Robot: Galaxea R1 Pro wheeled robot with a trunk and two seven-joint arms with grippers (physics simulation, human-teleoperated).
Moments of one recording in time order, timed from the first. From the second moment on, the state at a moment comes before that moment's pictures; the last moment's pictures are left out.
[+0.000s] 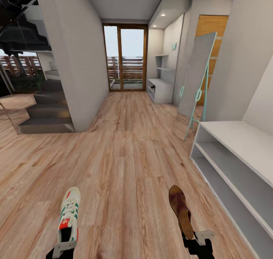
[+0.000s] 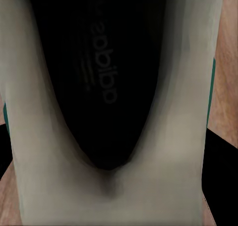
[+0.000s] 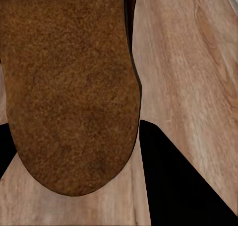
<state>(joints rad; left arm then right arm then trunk) -0.25 0.05 0.49 -0.42 -0.27 -0.38 -0.17 -0.42 -0.08 -0.09 -0.12 0.11 -0.55 0.05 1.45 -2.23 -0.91</state>
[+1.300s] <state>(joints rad) -0.25 0.05 0.49 -0.42 -0.27 -0.38 -0.17 -0.42 -0.08 -0.09 -0.12 0.11 -0.55 0.05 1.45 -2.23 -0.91</state>
